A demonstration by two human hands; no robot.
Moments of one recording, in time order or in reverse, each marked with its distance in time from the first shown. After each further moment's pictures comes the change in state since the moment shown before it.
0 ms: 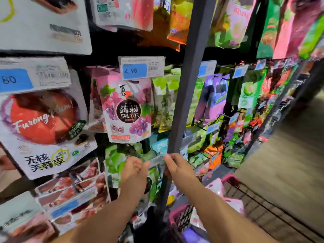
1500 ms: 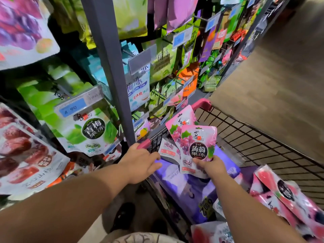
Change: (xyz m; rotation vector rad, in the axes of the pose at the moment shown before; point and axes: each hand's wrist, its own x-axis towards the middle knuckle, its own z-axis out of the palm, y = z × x) left_hand -0.065 -0.133 0.114 1.117 -1.135 0.715; right_hand -0.082 0.325 -0.081 0.094 0.294 0.890
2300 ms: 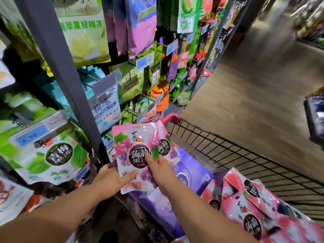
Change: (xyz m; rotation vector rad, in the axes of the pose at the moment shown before) left_hand 0.005 0.014 -0.022 -0.565 0.001 -0.240; right_hand -0.081 -0.068 0.038 0.291 -0.266 -0.399
